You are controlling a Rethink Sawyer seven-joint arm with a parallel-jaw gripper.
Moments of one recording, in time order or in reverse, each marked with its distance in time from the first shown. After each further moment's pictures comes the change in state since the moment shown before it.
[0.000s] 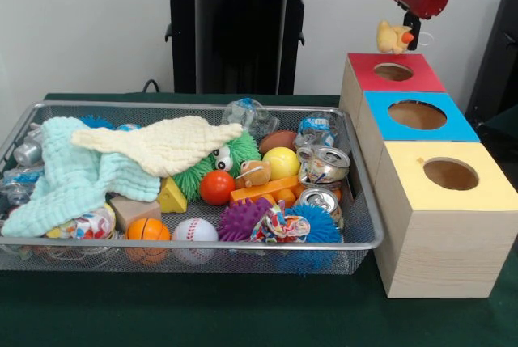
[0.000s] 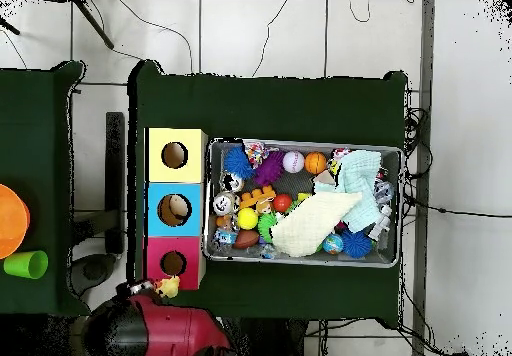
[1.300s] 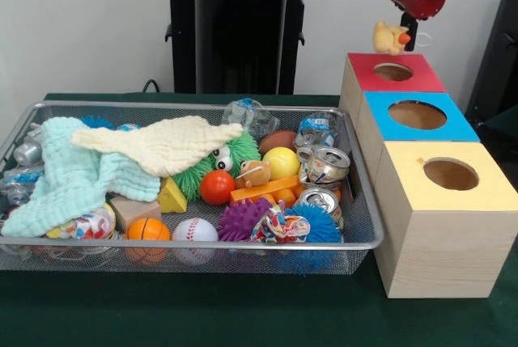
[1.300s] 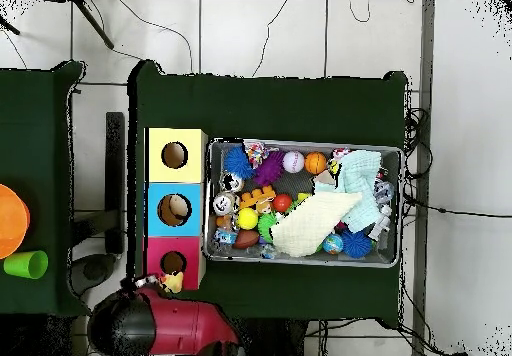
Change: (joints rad) arm -0.036 -0.003 0.004 -0.022 -0.007 0.027 0.000
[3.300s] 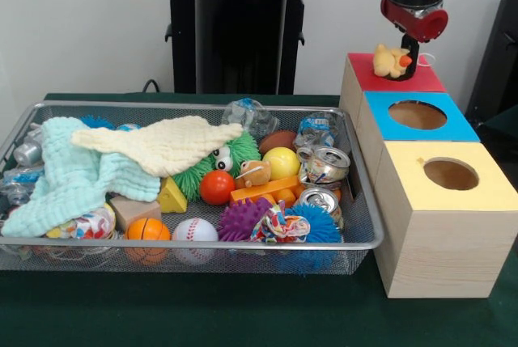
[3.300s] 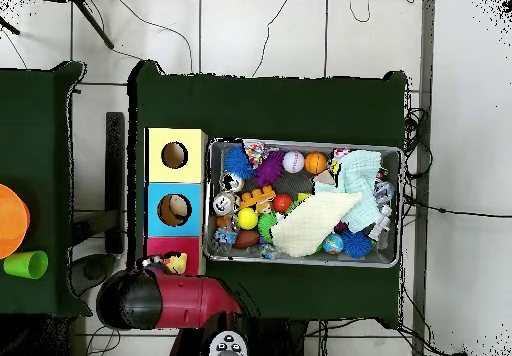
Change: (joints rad) arm -0.023 0.085 0.002 -0.102 -0.045 0.007 0.000
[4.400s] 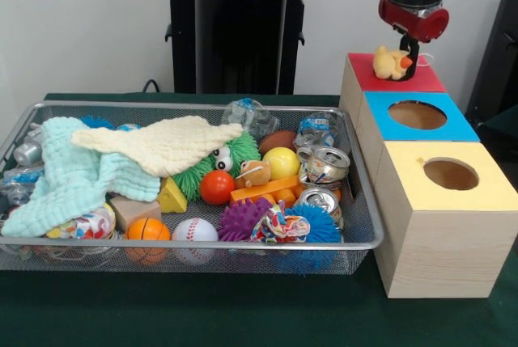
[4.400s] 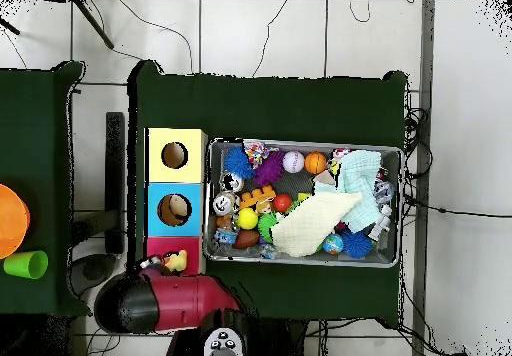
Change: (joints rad) arm 0.002 0.003 0.003 -0.020 -0.110 -0.027 0.000
